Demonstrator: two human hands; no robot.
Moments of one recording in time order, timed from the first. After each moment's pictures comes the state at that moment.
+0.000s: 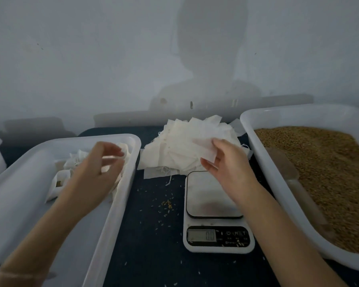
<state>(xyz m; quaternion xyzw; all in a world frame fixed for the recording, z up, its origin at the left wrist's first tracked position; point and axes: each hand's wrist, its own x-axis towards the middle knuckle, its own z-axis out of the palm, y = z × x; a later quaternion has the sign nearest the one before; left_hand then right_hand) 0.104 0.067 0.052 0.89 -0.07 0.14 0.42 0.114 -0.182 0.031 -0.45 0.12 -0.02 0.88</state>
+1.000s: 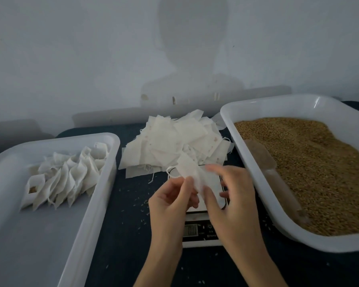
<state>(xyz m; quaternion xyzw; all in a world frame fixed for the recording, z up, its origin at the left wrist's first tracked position) 0.045 -0.091 -0.006 0.64 -0.01 0.02 0.77 0.022 -0.193 -0.014 -0.83 0.02 -0.31 0.46</state>
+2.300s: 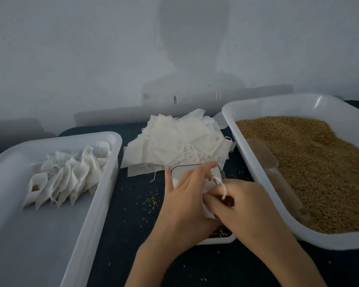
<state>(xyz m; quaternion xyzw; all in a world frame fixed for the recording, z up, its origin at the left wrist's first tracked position) 0.050 -0.086 0.005 0.89 -0.30 0.05 0.32 0.011 -0.214 0.025 -0.92 -0.03 -0.11 0.37</state>
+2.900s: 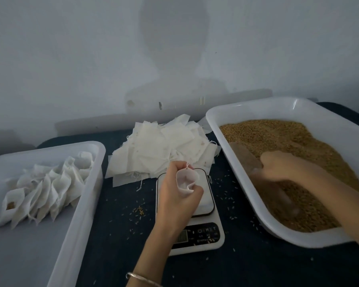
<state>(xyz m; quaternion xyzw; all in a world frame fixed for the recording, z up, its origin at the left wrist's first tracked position) 0.077 -0.110 -0.008 0.76 -0.17 0.04 0.62 0.095 -0.351 0.017 -0.97 0.14 0.19 0.04</state>
